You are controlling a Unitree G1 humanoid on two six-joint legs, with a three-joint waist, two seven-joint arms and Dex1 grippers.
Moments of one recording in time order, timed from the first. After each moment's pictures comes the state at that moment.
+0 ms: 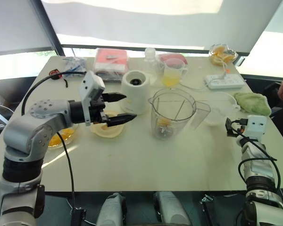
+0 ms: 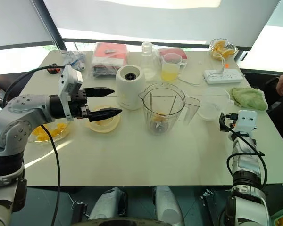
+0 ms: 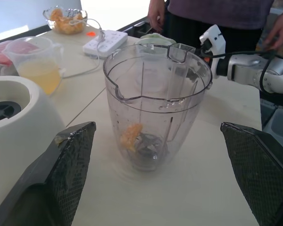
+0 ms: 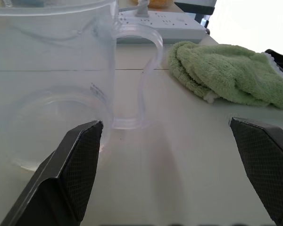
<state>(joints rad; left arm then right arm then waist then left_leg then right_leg) -0.54 0.69 0.09 -0.41 -0.68 0.90 -0.88 -0.34 -0.49 -0.39 0.67 0.15 -0.11 0.18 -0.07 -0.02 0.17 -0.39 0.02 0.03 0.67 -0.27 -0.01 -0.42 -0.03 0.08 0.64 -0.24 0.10</state>
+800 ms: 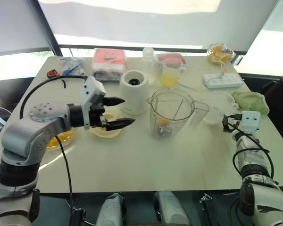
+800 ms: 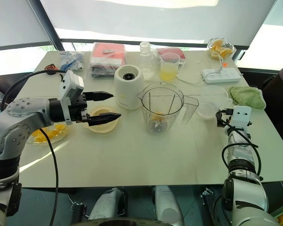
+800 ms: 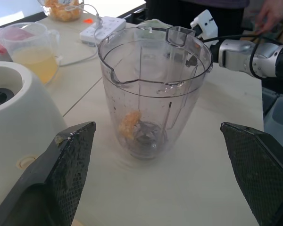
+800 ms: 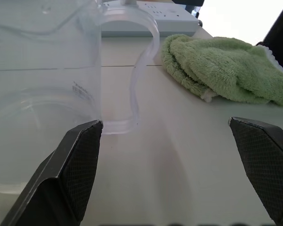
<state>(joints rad) -0.50 0.73 0.07 -0.44 -0.69 0.89 -0.86 -0.56 -0.52 -0.34 1.04 0.10 -0.25 0.12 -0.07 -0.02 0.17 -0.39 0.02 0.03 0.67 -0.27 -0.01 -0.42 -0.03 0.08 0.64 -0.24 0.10</state>
